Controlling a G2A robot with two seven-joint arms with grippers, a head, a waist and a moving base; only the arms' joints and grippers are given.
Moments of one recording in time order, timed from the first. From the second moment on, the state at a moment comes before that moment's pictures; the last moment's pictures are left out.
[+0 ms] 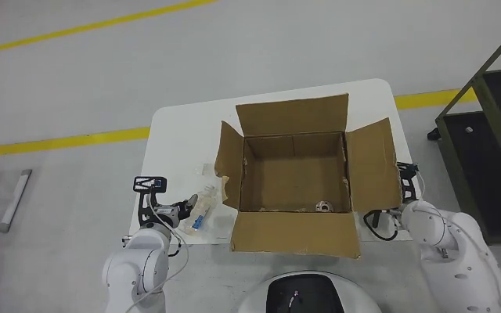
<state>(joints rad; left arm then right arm) 1.44 -1.37 -1.67 -2.08 1.43 -0.10 -0.90 -1.37 -1.37 1.63 -1.78 -1.12 0.21 1.06</state>
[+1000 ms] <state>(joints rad) 1.44 -1.37 -1.67 -2.08 1.43 -0.10 -0.90 -1.43 -1.36 1.74 -1.94 -0.93 0.36 0.87</state>
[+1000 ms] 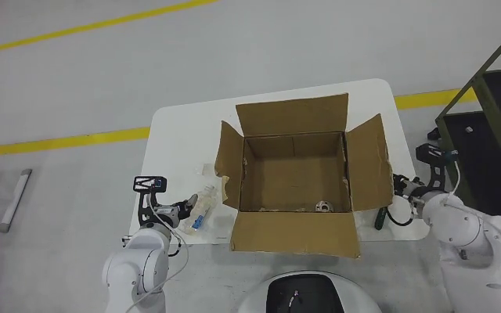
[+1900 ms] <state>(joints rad) 1.44 -1.37 -1.67 -2.08 1.43 -0.10 -0.90 -1.44 -1.37 1.61 -1.86 -1.13 0.62 0.69</state>
